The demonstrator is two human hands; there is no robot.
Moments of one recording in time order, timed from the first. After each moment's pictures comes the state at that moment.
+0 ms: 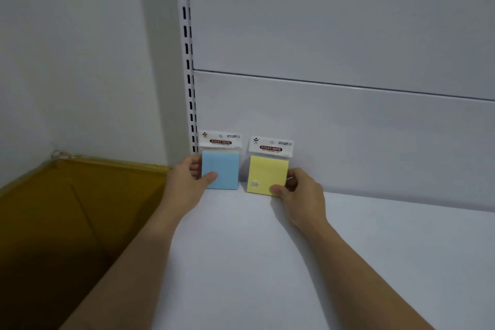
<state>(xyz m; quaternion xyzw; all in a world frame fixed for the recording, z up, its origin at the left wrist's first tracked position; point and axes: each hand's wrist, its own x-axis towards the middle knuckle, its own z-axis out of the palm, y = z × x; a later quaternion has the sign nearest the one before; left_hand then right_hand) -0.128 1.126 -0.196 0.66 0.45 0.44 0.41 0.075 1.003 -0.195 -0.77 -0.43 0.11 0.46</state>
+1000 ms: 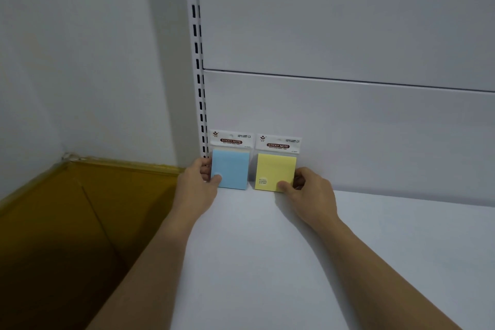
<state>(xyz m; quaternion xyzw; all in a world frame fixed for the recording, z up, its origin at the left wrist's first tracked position) -0.131 1.124 -0.198 0.69 0.50 0.41 0.31 0.070 1.011 -0.193 -0.80 -0.45 0.05 0.39</state>
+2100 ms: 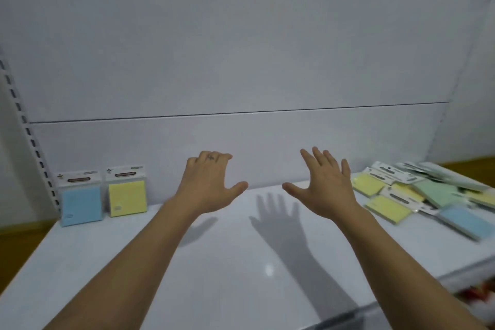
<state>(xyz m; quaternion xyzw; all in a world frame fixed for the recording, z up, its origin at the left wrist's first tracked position) 0.073 0.909 -0.082 0.94 0.23 0.25 -0.01 0.232 0.719 -0.083 -0.89 -0.39 -0.16 0.16</state>
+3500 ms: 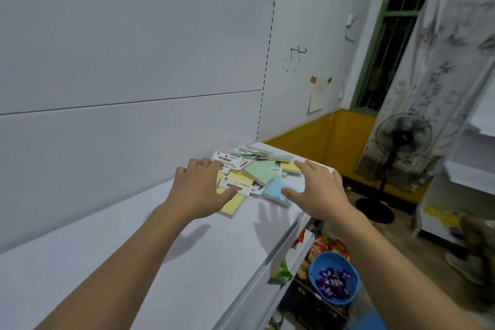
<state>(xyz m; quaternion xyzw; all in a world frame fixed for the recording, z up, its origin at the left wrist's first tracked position) 0.332 0.710 -0.105 0.97 -0.03 0.21 0.10 0.363 0.460 -0.089 -0.98 -0.09 -0.15 0.07</state>
